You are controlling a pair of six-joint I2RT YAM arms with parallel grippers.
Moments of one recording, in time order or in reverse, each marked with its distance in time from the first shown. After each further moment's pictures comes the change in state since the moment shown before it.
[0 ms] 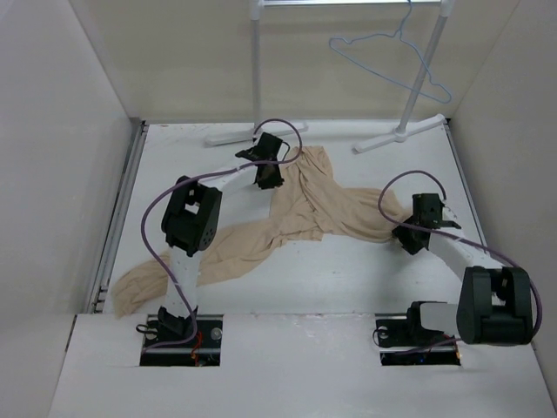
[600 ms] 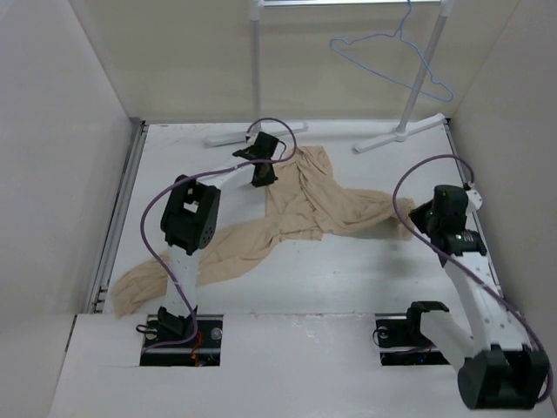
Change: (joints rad) left arm -0.004 0.040 0.033 0.008 -0.068 -0.001; right arm 0.006 -0.211 0.111 -0.016 0.030 -0.035
